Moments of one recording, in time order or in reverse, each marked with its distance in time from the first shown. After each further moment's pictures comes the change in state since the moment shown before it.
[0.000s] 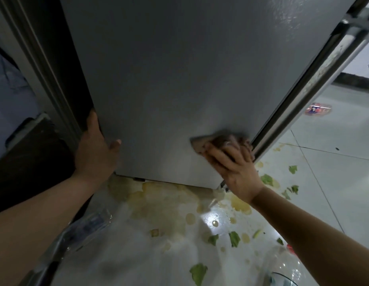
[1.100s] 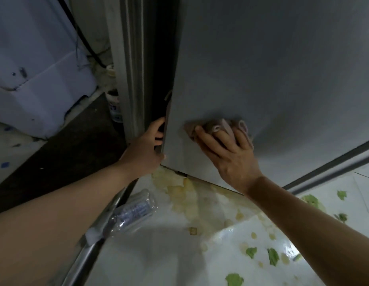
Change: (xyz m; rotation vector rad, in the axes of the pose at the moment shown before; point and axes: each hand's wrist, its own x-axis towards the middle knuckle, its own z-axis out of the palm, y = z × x) left_hand 0.002 -0.055 -0.021 -0.218 -0.418 -0.079; right_hand 0.130 -0.081 0.007 -0.023 0.135 -0.175
